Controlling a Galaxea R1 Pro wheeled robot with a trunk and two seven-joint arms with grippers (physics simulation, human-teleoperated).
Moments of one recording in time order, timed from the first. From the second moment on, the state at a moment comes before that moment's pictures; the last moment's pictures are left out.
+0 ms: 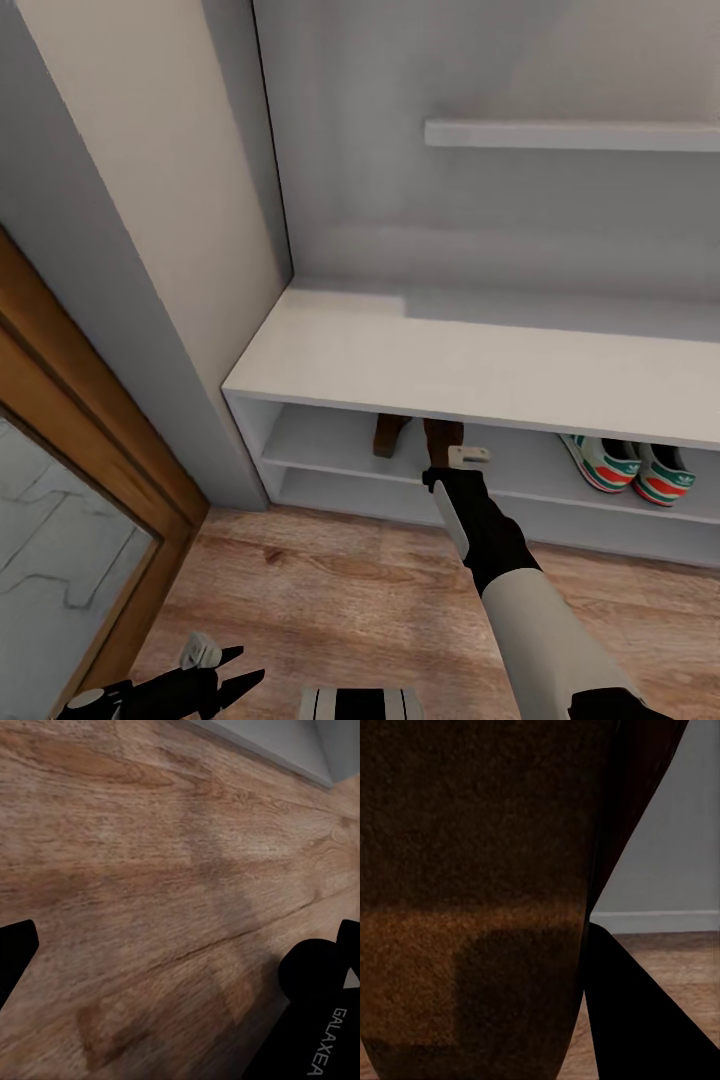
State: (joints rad) left arm -0.36 0.15 0.40 -0.49 -0.22 -0.02 -1.21; right arm -0.76 0.17 0.02 -0.86 -0.05 0.63 -0.42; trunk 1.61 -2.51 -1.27
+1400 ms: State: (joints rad) left arm -0.36 0.15 0.40 -0.49 -0.21 -0.02 -1.21; right arm -0.76 0.17 0.02 -0.86 -0.05 0.63 -0.42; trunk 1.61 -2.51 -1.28
